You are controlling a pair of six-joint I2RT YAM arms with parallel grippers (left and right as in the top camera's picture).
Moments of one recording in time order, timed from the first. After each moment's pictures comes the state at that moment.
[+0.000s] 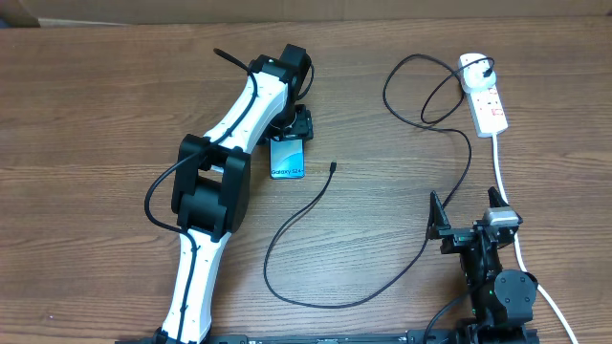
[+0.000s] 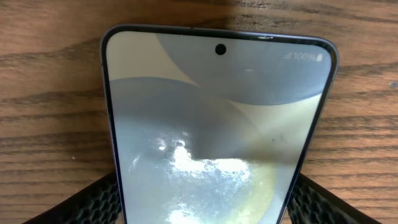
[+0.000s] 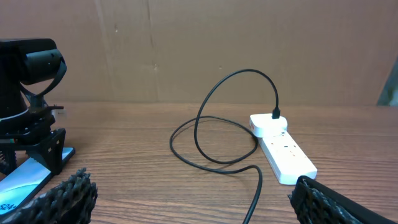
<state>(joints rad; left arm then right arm) -0.37 2.45 2.07 -1.16 0.00 -0.50 0.05 0.01 0.02 -0.03 -0.03 0.02</state>
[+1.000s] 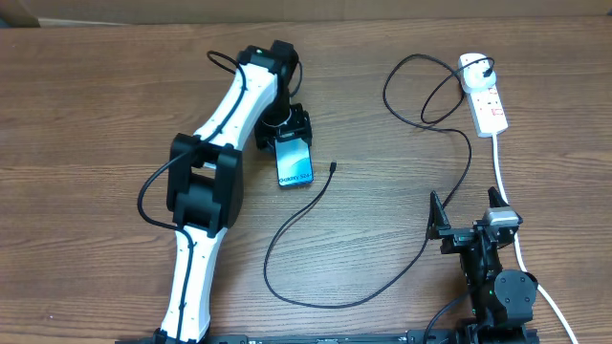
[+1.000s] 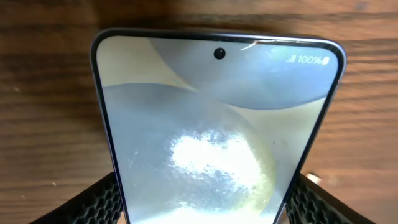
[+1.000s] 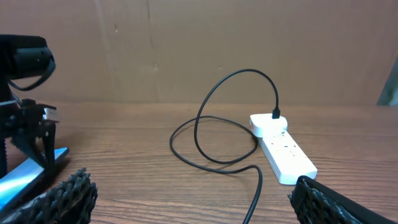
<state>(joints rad) -0.32 2.47 2.16 -1.34 0.26 -0.50 0.05 0.01 0.02 -0.03 -0.03 0.02</state>
